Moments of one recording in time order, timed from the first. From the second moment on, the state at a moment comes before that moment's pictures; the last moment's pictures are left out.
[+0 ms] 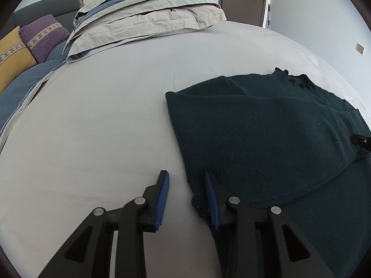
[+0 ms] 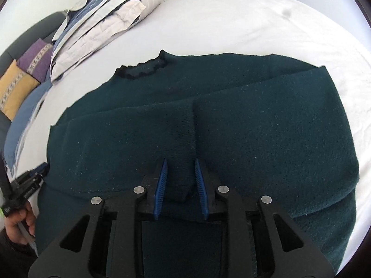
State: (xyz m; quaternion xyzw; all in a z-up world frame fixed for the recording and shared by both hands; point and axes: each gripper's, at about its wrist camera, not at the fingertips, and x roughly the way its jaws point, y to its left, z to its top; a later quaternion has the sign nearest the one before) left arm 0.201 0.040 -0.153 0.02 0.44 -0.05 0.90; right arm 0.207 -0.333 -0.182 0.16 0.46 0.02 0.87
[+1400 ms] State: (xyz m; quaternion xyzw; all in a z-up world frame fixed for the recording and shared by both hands) left arm -0.051 0.080 -0.181 -0.20 0.57 -0.27 0.75; right arm -0.183 -0.441 -0.135 0.24 0.46 0.02 0.86
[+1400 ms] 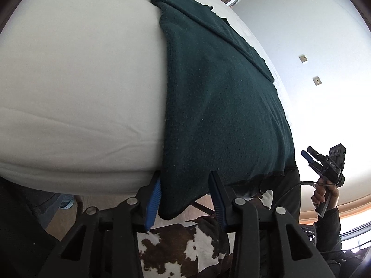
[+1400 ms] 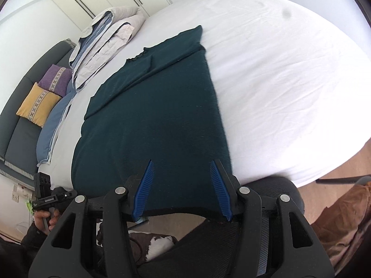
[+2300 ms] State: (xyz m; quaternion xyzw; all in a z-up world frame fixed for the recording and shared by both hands) left arm -0.066 0.083 -0.152 -0.19 0.55 -0.28 0.76; right arm -0.190 -0.441 -0.167 0.23 0.54 0.03 0.81
